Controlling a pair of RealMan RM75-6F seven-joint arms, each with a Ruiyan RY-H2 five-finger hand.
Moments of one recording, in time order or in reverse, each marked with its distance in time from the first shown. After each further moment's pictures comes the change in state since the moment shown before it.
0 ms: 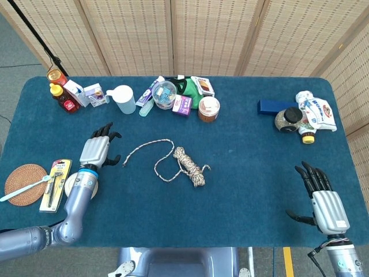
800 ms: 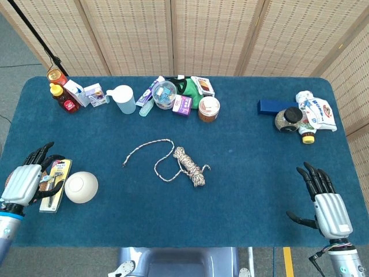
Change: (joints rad) left arm 0.463 0.514 0.176 -0.282 0.664 0.082 -0.485; right arm -0.024 0.015 -0.010 -0.028 -0.051 0.053 -0.004
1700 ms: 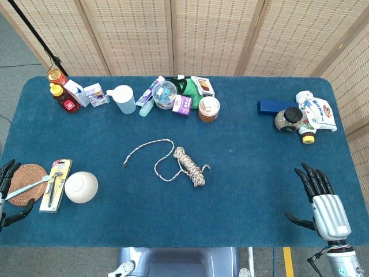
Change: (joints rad) left arm 0.260 -0.075 0.115 0.207 0.286 0.374 -0.262; right arm -0.006 -0.013 -0.007 0.000 -0.027 0.017 -0.039
